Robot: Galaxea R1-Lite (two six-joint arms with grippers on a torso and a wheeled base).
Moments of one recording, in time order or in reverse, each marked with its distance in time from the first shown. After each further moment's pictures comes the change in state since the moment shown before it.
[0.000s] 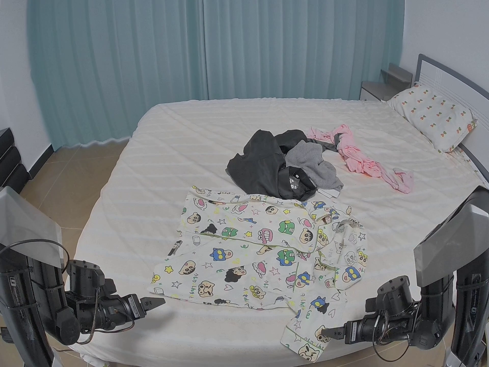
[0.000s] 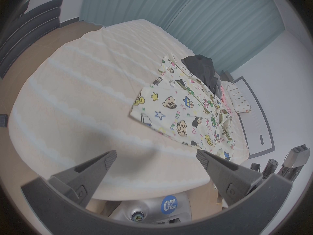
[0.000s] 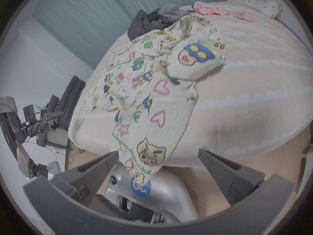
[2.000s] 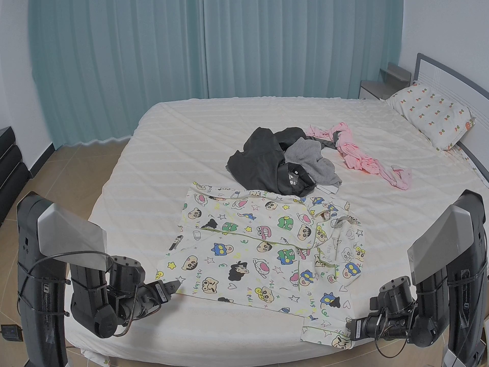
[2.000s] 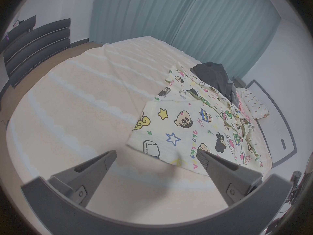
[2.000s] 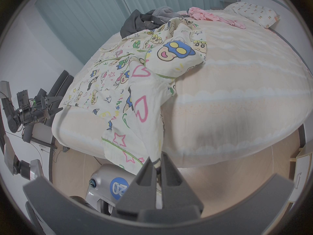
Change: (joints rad) left arm -0.155 0.220 -0.304 0.003 0.345 -0.053; right arm -0.085 0.074 0.003 -0.042 -0.076 -0.122
